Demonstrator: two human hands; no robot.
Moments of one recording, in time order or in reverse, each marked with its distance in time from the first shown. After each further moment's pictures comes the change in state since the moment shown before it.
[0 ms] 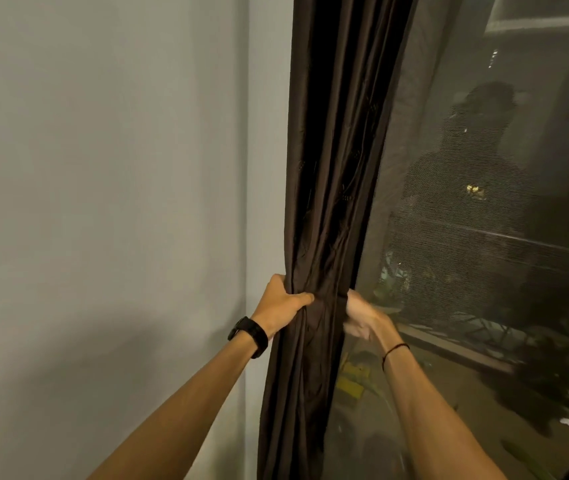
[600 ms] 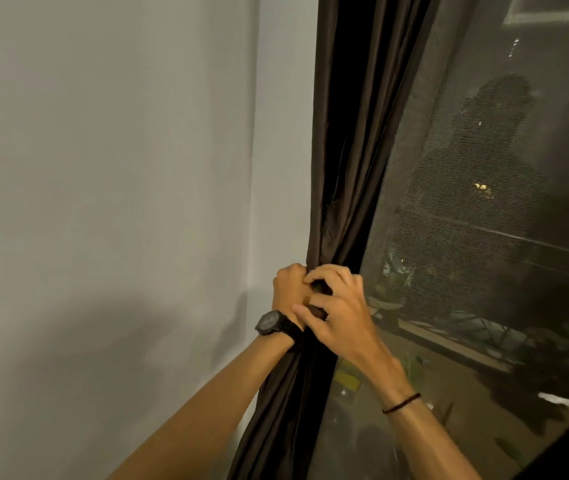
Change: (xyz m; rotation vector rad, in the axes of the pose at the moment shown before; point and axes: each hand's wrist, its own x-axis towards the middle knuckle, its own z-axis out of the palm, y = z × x) left_hand 0.001 0.005 0.036 0.655 0.307 0.202; right_hand -0.056 0.008 0.041 -1.348 0.284 -1.126
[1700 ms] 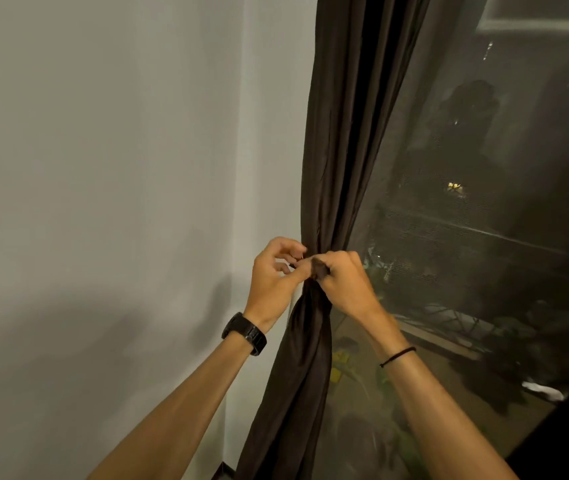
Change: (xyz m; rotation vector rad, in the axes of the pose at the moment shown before) left_hand -0.026 0.007 -0.042 -0.837 -0.001 0.171; right_hand 0.035 0.017 -0.032 0.278 -0.182 0.301
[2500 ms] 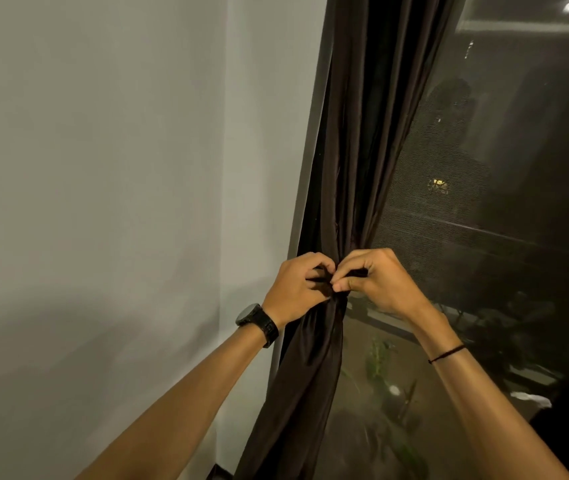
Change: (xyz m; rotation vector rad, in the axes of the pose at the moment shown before) left_hand 0.007 -0.026 0.035 0.239 -0.353 0.143; right_hand -0.024 0.029 -0.062 0.072 -0.120 0.085
